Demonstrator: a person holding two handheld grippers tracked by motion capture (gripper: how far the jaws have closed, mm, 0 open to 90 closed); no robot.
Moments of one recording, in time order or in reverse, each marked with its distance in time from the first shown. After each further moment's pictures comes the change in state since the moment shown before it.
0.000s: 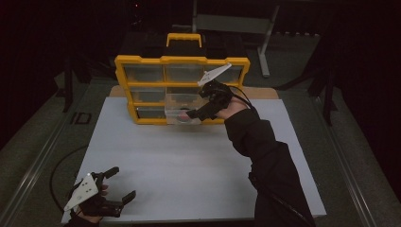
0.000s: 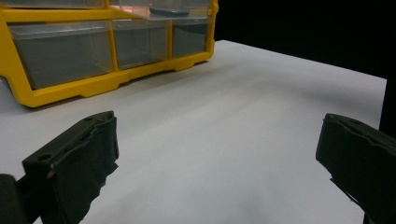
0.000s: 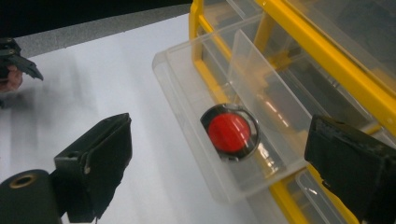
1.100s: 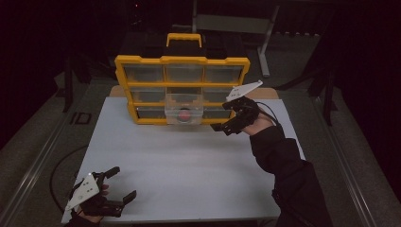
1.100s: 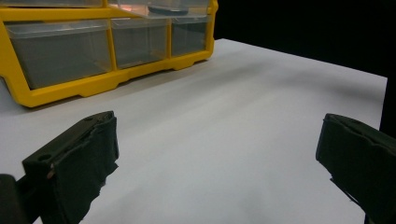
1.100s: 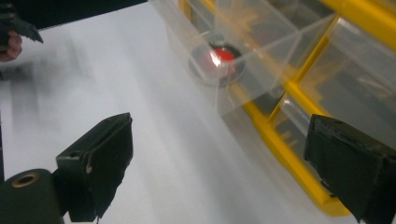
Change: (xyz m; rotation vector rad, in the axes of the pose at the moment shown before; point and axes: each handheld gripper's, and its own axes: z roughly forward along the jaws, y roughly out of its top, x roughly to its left) left arm 0.000 0.000 0.002 0.003 -0.001 0.002; right arm 0.003 -0.068 -0.042 -0.021 -0.037 0.037
